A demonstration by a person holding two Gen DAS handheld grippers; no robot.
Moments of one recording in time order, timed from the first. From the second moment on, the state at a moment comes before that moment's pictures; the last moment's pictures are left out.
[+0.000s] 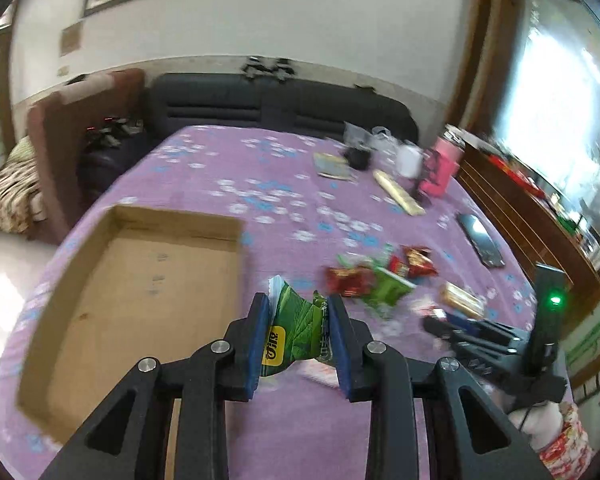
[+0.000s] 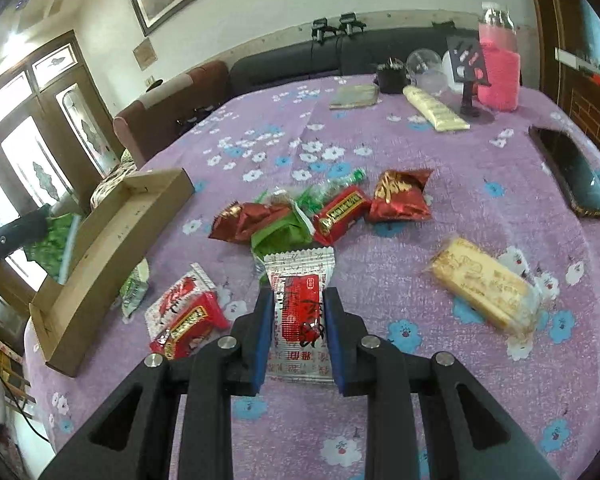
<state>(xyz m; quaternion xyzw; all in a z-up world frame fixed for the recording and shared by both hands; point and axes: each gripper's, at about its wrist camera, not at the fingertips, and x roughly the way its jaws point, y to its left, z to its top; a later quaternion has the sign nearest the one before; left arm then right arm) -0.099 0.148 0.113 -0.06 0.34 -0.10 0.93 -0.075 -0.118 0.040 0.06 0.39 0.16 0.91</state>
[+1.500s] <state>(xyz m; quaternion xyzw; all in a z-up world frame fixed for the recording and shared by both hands) -0.175 0.310 0.090 -0.18 0.31 0.04 0.93 -0.109 0.080 0.104 -0.02 0.35 0.28 0.89</state>
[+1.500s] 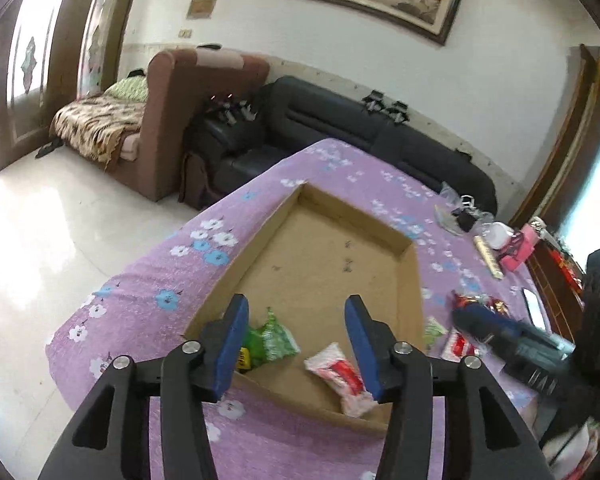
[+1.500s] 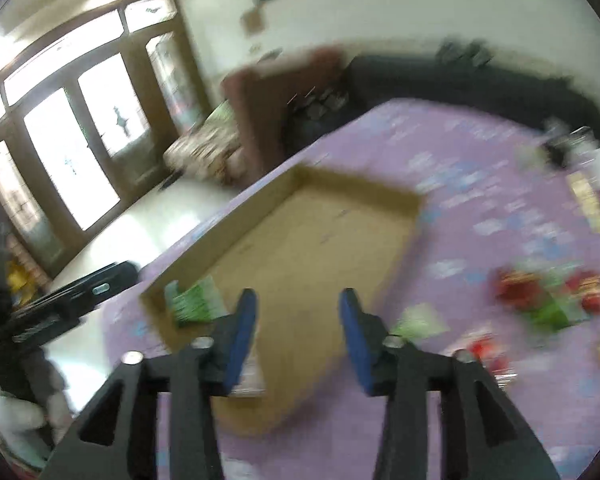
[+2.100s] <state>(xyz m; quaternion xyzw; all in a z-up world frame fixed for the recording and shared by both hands) -0.163 0.212 0.094 -0.10 0.33 -0.05 0.94 -0.082 -0.042 0.033 0.07 0.47 0.18 0.86</state>
